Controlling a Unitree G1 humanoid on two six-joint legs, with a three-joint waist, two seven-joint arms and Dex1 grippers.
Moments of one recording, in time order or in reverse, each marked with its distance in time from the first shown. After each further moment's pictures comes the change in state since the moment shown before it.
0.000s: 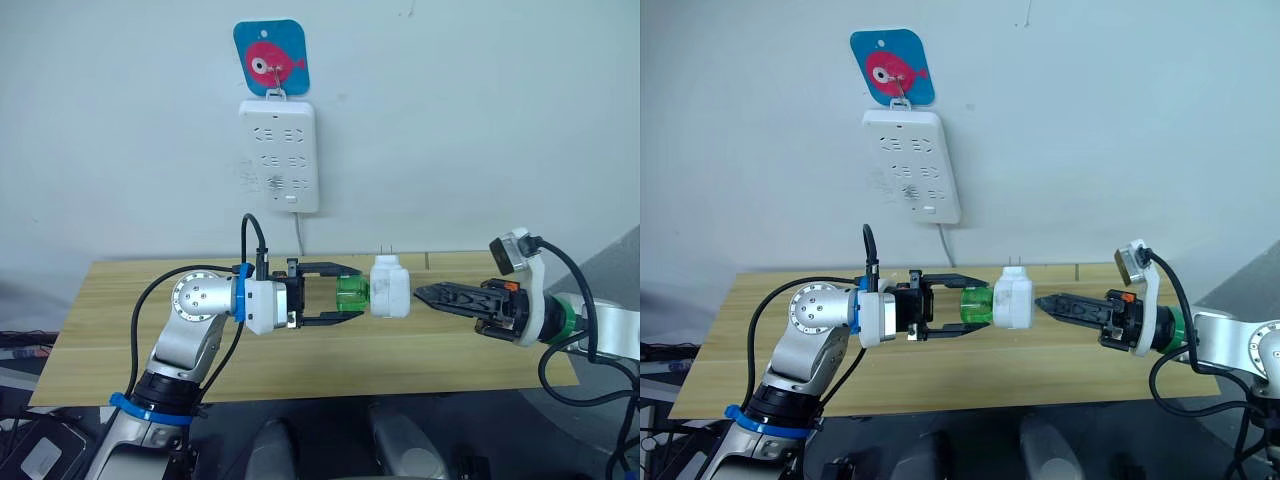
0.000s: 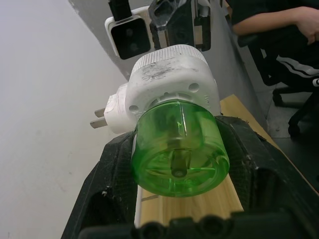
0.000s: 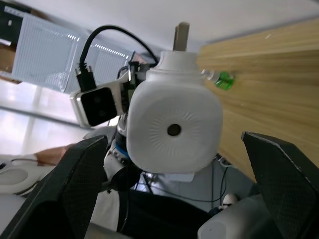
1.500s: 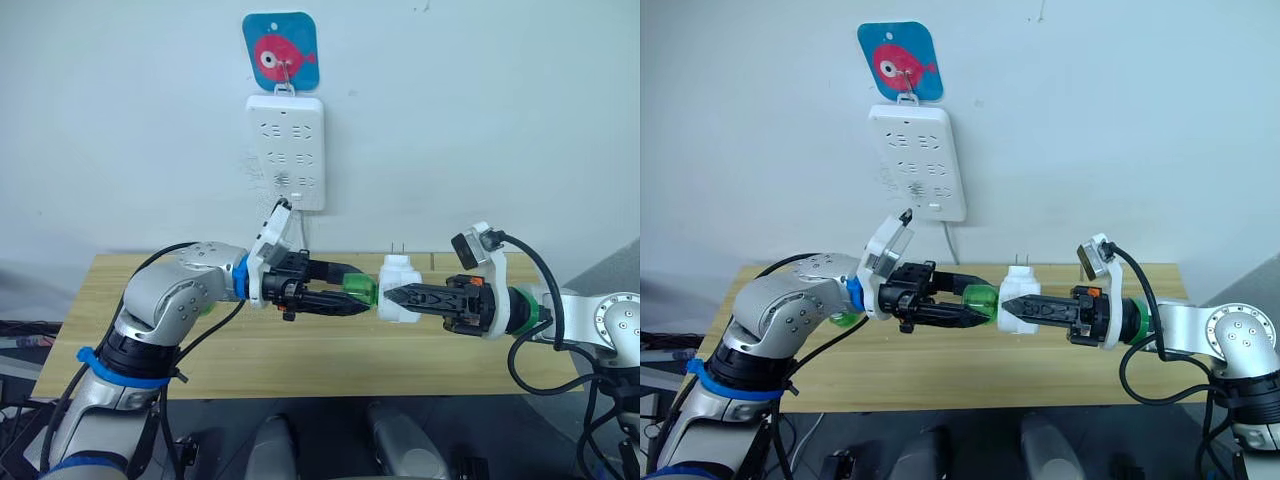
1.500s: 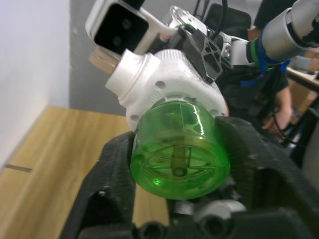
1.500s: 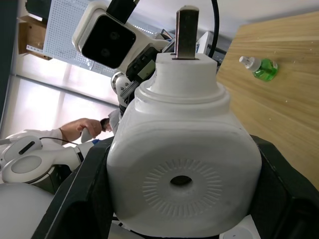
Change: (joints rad) left arm -0.188 0.149 -0.010 -0.125 -0.384 0.845 0.060; right arm -0.122 0.071 0.136 0.017 -0.021 -0.021 0.029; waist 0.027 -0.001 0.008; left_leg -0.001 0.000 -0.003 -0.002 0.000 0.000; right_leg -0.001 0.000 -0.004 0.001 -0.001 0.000
